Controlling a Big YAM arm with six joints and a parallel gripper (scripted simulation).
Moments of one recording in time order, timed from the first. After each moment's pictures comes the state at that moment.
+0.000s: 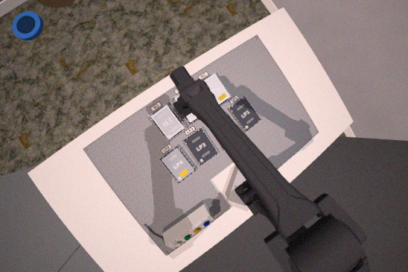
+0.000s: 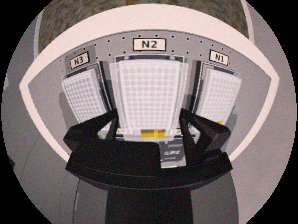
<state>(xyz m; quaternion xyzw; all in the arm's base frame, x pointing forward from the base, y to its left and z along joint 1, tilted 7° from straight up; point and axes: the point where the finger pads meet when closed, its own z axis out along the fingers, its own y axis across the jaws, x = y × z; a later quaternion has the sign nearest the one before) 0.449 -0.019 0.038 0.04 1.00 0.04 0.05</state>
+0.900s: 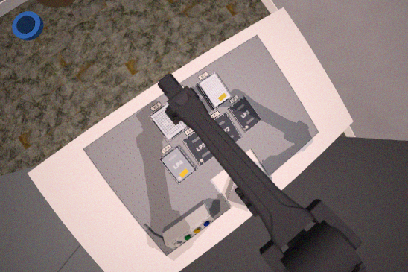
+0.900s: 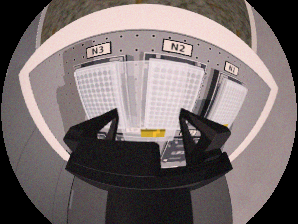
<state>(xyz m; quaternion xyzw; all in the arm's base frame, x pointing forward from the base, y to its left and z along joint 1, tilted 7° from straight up) 0.450 0.018 0.042 0.00 1.00 0.04 0.06</state>
